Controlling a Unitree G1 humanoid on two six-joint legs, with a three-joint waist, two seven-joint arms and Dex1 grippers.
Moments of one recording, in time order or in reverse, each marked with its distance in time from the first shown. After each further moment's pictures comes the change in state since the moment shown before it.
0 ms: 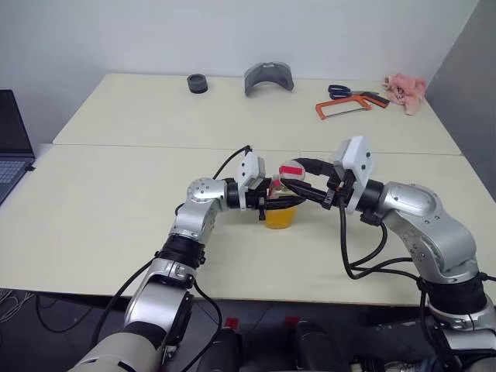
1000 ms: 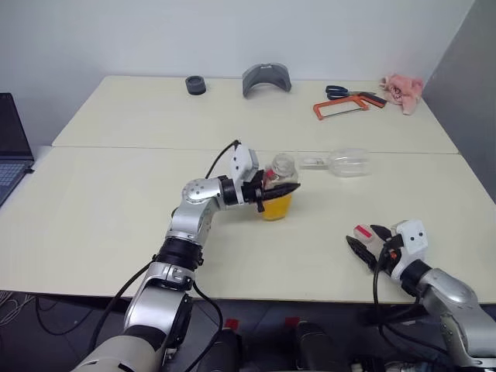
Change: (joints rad) left arm 0.019 -0.002 0.081 -0.042 -0.017 0.021 0.183; right arm 0.624 -0.032 -0.188 0.143 -0.162 -0.190 -0.143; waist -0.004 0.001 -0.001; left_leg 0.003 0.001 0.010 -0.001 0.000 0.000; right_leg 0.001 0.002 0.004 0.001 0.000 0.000
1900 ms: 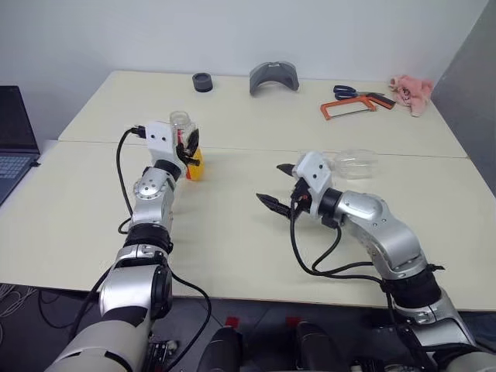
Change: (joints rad) left arm -0.139 0.140 0.268 0.485 0.149 -0.308 0.747; right arm -0.688 0.164 0.443 0.061 -0.127 0.177 0.023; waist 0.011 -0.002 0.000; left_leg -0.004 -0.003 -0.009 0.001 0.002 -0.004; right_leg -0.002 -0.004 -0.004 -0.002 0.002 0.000
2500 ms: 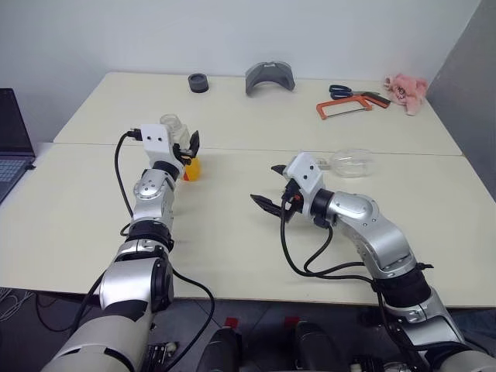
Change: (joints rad) left arm -0.033 -0.006 0.033 0.099 -0.007 -0.031 0.009; right arm -0.009 0.045 0.013 0.002 -0.048 0.021 0.000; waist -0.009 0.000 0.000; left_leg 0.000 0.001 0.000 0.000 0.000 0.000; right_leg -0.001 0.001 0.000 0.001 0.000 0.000
